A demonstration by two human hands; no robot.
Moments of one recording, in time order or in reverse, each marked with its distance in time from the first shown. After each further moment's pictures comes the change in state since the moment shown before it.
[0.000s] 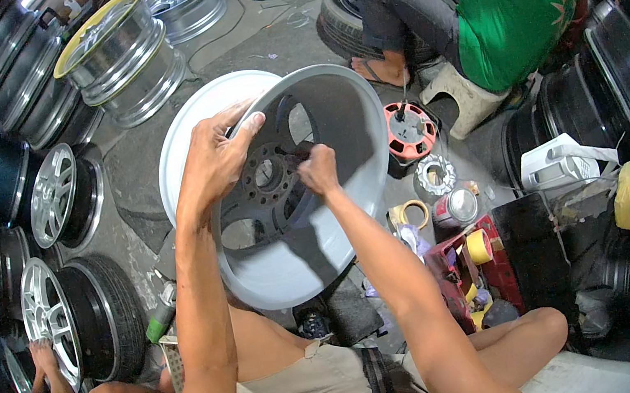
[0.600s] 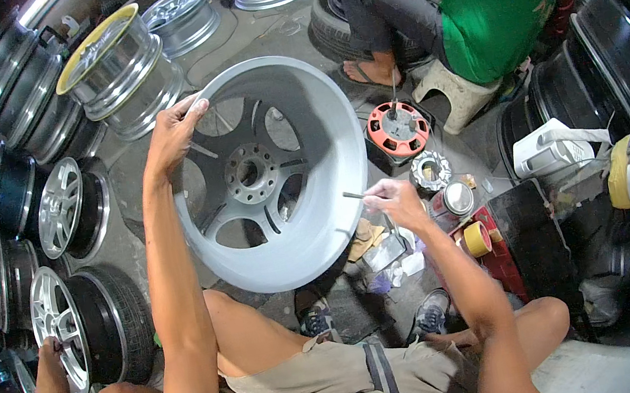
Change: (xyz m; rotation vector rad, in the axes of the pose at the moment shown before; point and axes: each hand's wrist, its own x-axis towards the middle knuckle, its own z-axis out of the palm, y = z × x) left_hand 0.041 -0.060 -0.049 0.011 -0.002 -0.110; right_hand -0.103 -0.005 -0.187 0.318 -0.303 0.426
